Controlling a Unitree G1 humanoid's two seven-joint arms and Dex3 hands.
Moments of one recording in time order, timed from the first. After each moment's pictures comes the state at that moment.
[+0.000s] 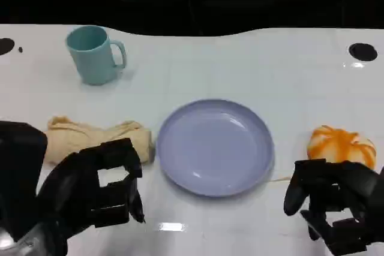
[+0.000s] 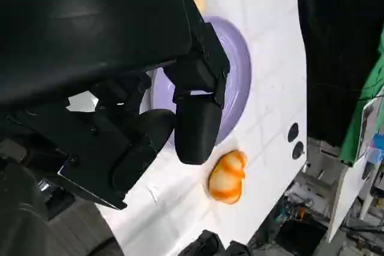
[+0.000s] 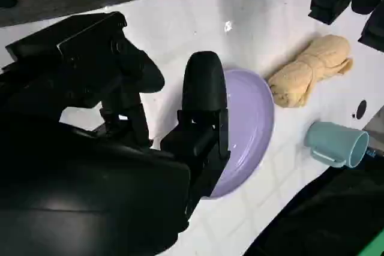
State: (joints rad) left arm 0.02 0.20 0.07 -0.45 -0.47 0.80 -0.25; right arm 0.13 -0.39 0.10 -0.54 0.02 0.47 0.42
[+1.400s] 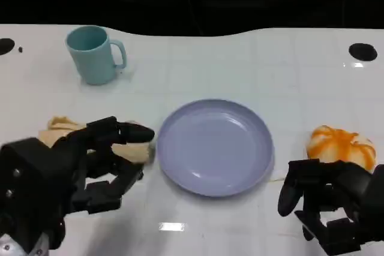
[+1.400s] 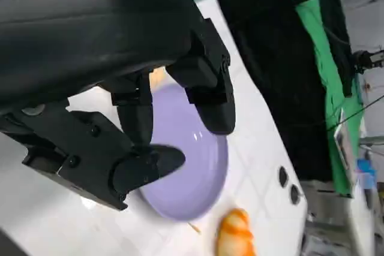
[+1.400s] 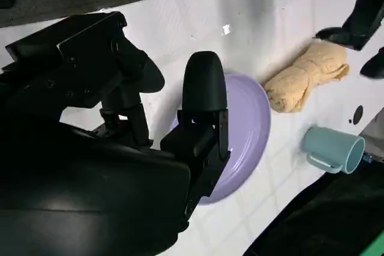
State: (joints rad) left arm 0.05 0.25 -0.04 -0.33 -0.05 0.27 -0.19; right arm 0.11 -0.38 0.13 -0.53 0.01 0.47 0.42
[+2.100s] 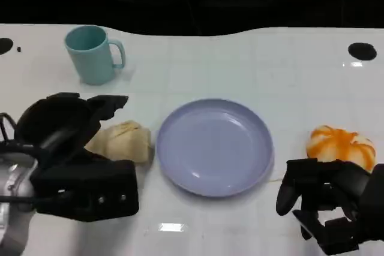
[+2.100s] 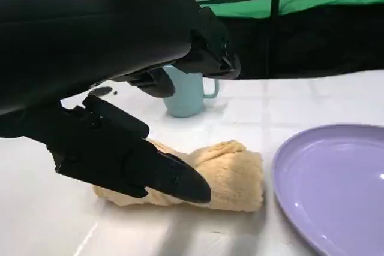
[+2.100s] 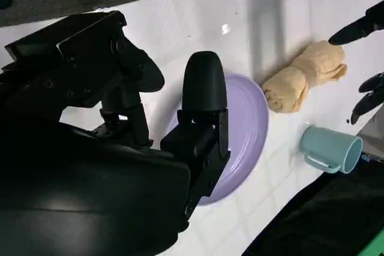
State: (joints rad) left arm -0.24 0.52 -0.28 -0.08 0.76 0.12 -0.22; right arm 0.11 -0.38 0.13 -0.53 0.01 0.47 0.42
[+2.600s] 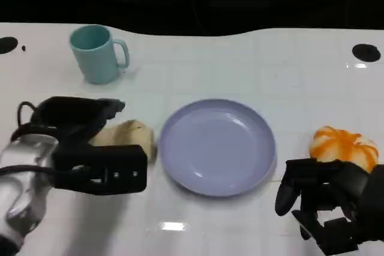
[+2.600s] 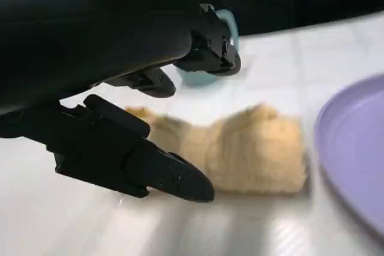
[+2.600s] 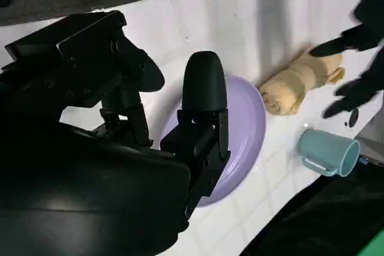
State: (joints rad) left arm -0.46 0.45 -0.41 0.33 0.82 0.09 -0.23; right arm 0.11 -0.38 0.14 -0.55 0.01 0.48 0.41
